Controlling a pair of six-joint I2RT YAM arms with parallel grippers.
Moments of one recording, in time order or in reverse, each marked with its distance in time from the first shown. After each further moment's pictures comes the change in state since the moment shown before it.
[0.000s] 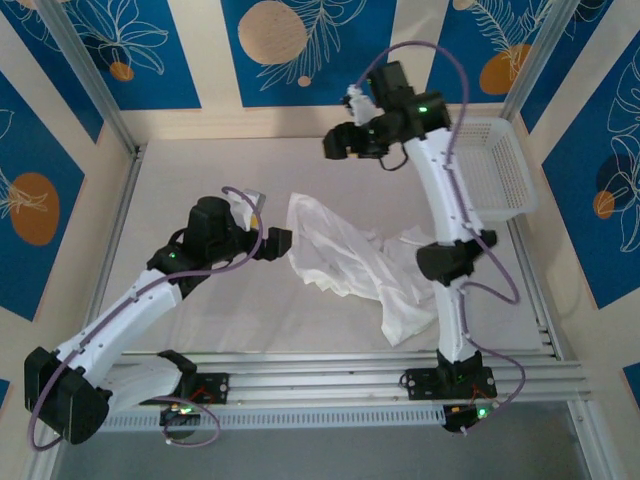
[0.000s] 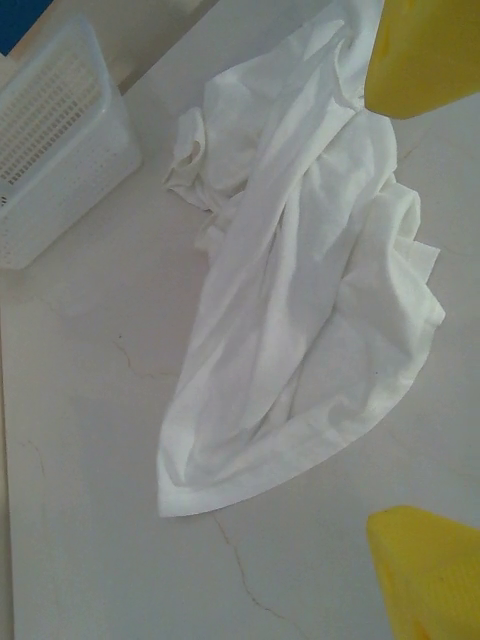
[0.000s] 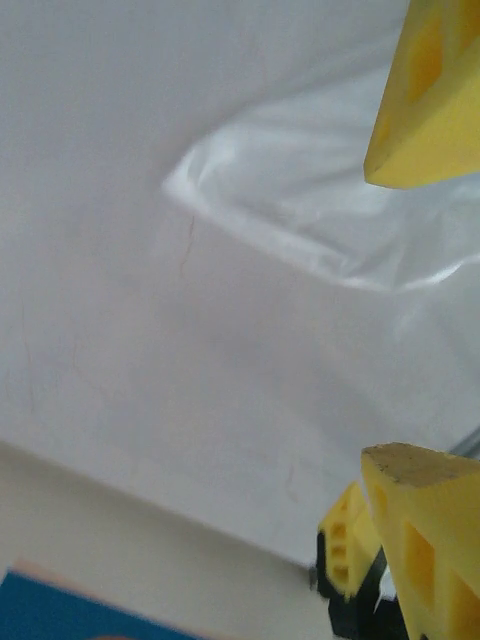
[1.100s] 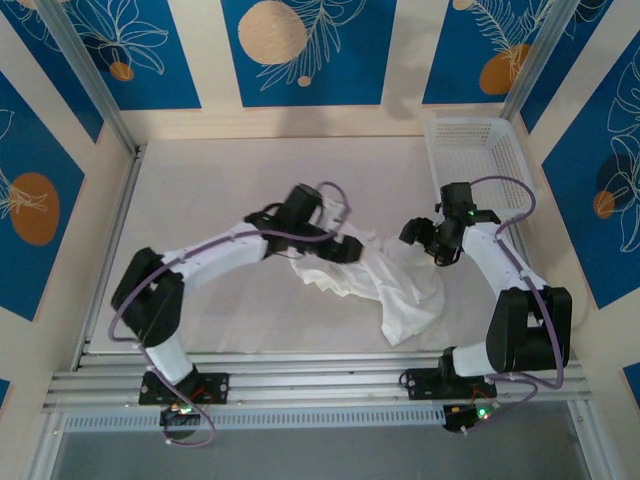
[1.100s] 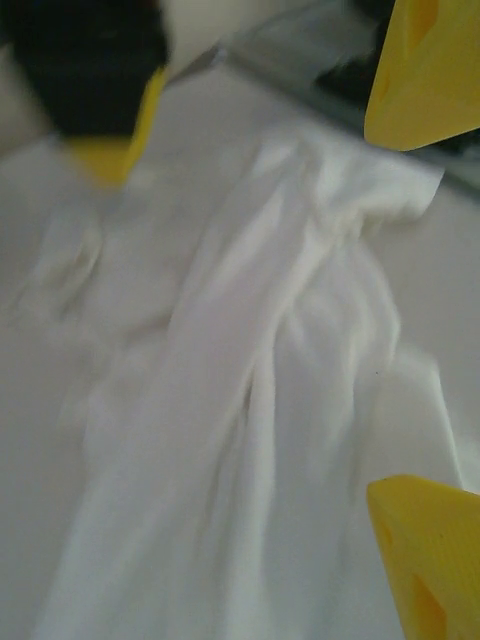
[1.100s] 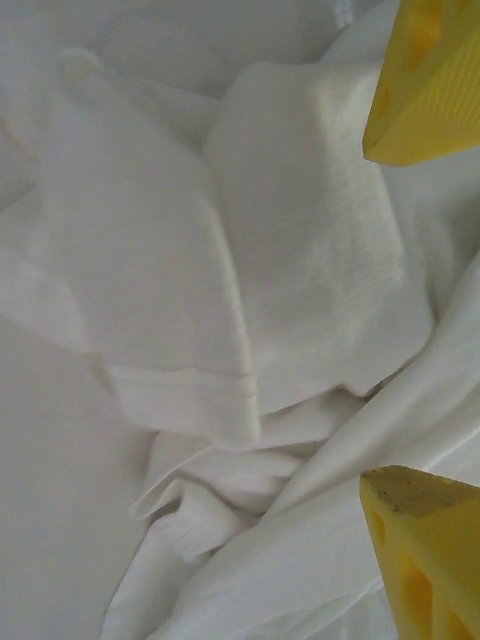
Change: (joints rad) left arm -0.304 0.649 0.393 -0.012 0.327 -0.192; right arm -0.361 -0.685 -1.722 0.782 0.085 0.320
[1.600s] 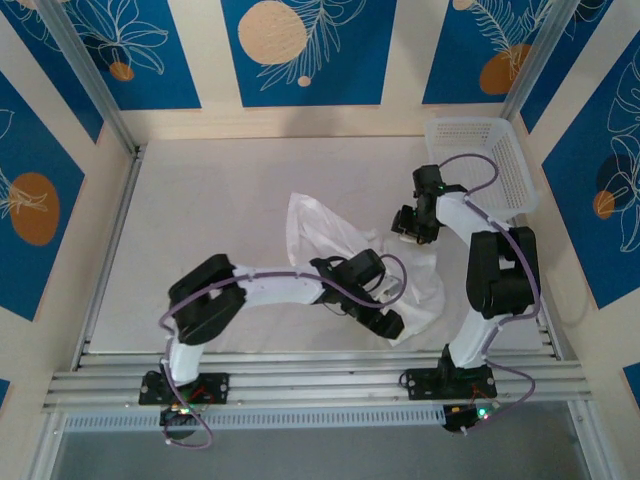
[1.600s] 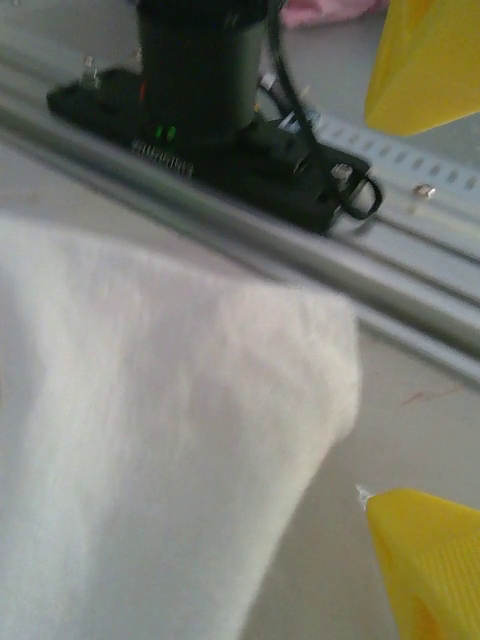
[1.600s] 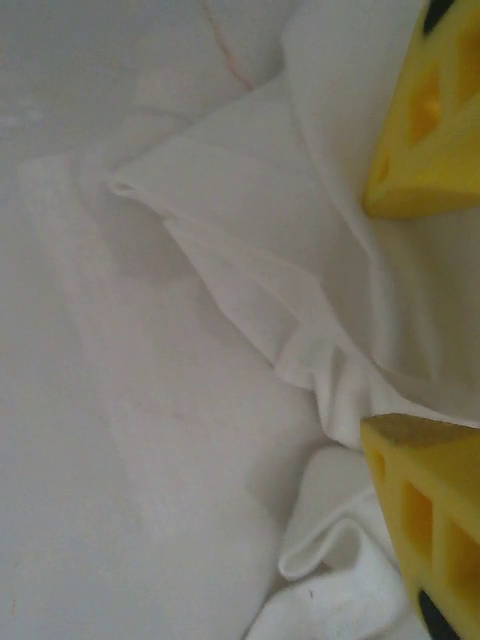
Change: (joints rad) left arm -0.291 0.266 0.036 0.022 -0.018 -0.070; right arm 0.084 0.367 0.233 0.036 0.158 -0.080
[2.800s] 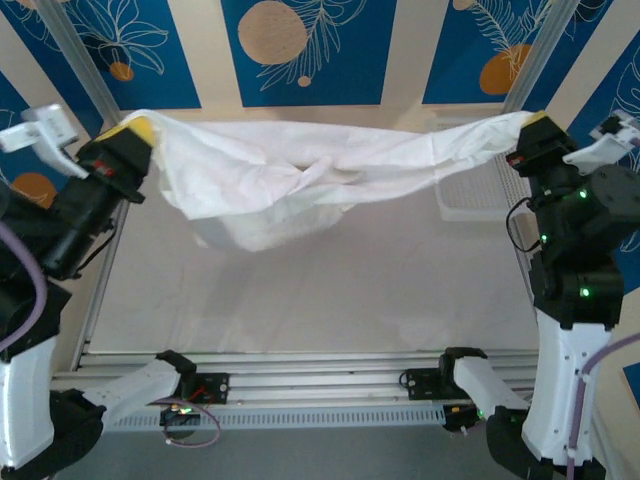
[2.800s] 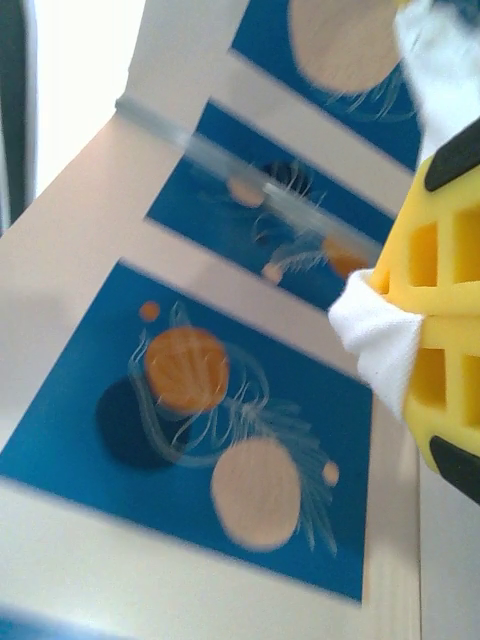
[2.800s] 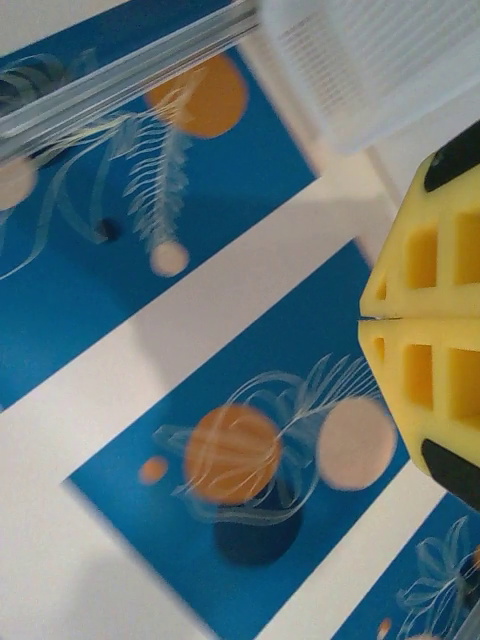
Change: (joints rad) left arm 0.630 -1.021 0.563 -0.383 -0.645 0.044; right arm -0.175 -0.852 0.428 0.167 0.097 0.214
